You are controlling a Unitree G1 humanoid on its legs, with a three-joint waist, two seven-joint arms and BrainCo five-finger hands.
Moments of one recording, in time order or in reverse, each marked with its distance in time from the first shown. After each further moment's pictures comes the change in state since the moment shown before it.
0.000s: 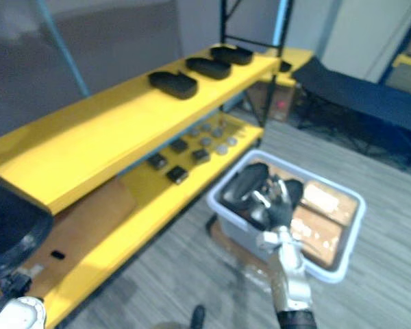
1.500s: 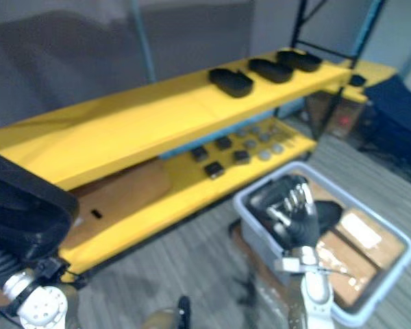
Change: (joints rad) left arm -0.054 -0.003 -0.306 -0.114 -0.178 -0.032 -0.161; right arm 0.328 0.035 -0.110 -0.345 -0.127 -0.088 0.086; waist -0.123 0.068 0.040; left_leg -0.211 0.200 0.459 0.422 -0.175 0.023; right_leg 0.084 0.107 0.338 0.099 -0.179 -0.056
